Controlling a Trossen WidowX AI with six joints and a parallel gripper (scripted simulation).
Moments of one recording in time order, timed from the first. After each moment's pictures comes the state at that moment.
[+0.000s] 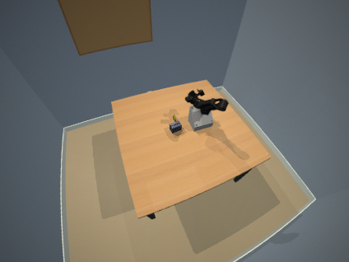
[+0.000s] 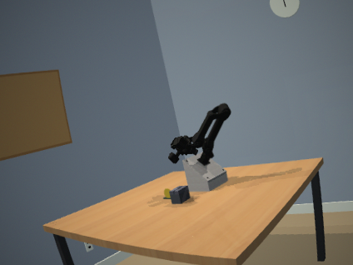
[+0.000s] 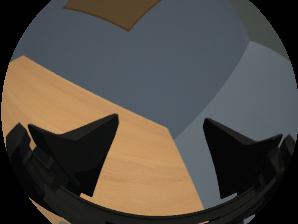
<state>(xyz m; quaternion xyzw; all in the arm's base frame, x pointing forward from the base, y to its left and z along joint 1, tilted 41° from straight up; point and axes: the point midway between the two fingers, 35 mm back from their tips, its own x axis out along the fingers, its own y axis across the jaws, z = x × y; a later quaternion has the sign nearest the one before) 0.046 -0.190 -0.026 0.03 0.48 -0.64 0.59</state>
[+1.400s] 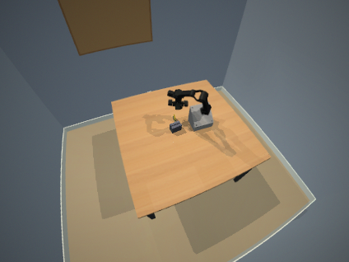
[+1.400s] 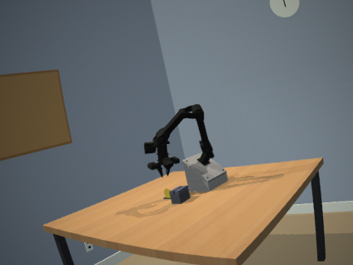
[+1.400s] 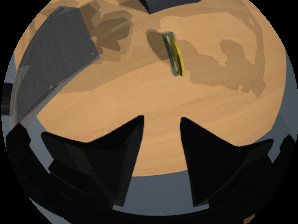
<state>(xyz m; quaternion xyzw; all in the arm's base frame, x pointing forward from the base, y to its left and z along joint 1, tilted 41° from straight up) 0.224 -0.108 -0.076 -0.24 0.48 0.54 0.65</state>
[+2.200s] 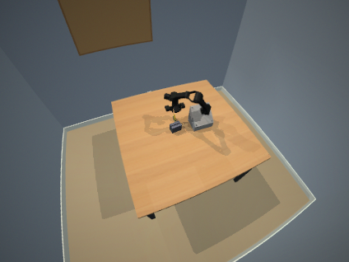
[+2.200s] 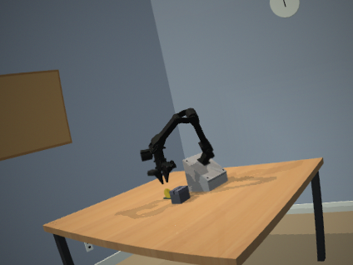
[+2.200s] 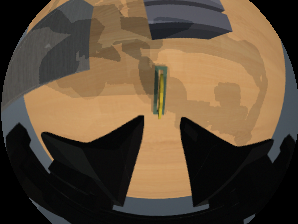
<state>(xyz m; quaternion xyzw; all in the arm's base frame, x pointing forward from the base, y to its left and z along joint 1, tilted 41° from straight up) 0.262 -0.072 -0.086 -0.29 0.31 0.62 0.66</state>
